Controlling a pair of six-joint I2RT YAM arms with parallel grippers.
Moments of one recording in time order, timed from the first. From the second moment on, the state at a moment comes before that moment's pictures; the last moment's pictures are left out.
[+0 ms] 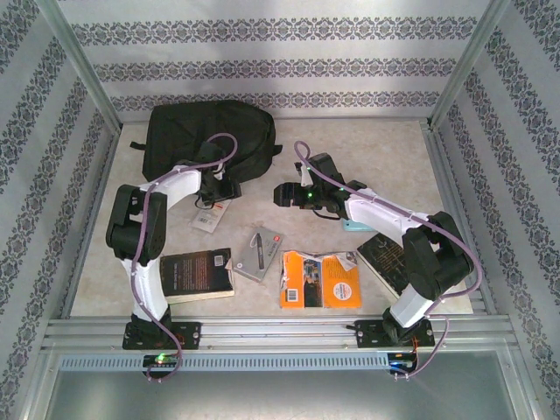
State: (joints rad) left arm -0.23 1.96 1.33 -0.57 0.15 -0.45; right arm 0.53 1.65 1.09 -0.24 -0.32 0.55
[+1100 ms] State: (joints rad) left arm -0.40 1.77 1.13 -0.32 0.27 -0.67; right arm 0.43 1.97 1.33 -0.26 -0.48 0.55
